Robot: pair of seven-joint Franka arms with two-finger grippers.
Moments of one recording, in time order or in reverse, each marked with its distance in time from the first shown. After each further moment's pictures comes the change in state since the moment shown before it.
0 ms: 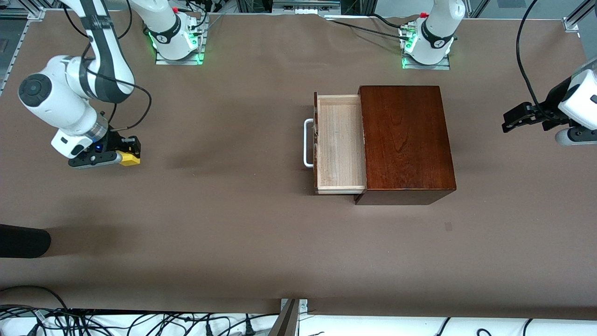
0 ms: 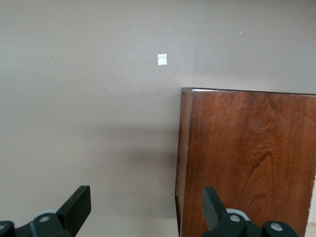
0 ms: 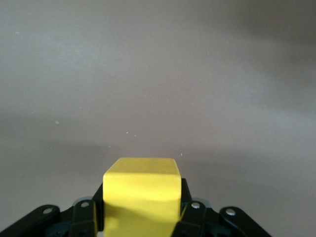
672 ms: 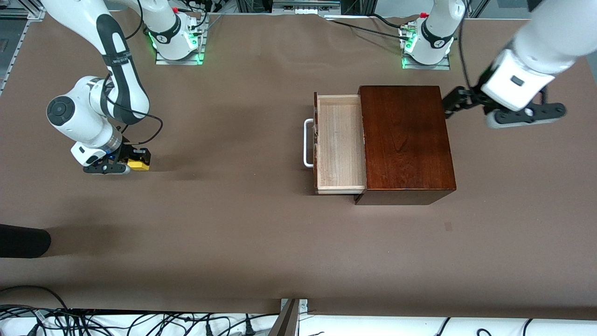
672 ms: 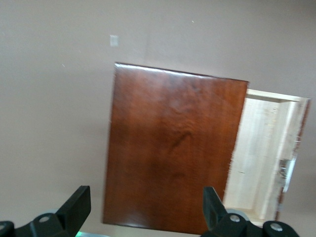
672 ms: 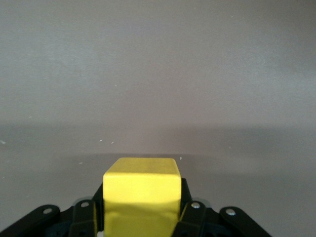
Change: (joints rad) left arm -0.012 0.000 -0.270 0.036 -0.026 -0.052 -0.404; right arm -0.001 0.182 -0.001 -0.010 0.197 0.123 -0.016
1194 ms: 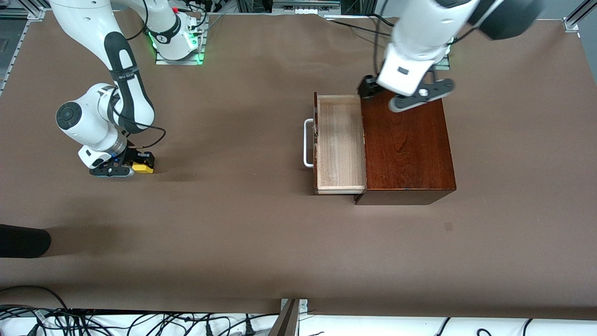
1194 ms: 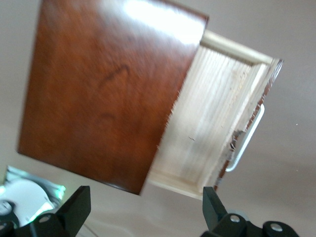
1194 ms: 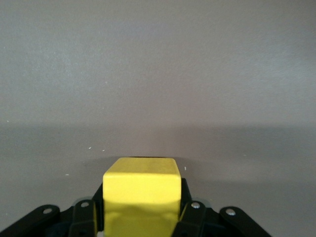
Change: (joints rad) left arm -0.034 0.120 -0.301 -0.001 -0.001 0.015 -0.559; right arm 0.001 0.088 0.011 0.001 0.212 0.050 -0.156
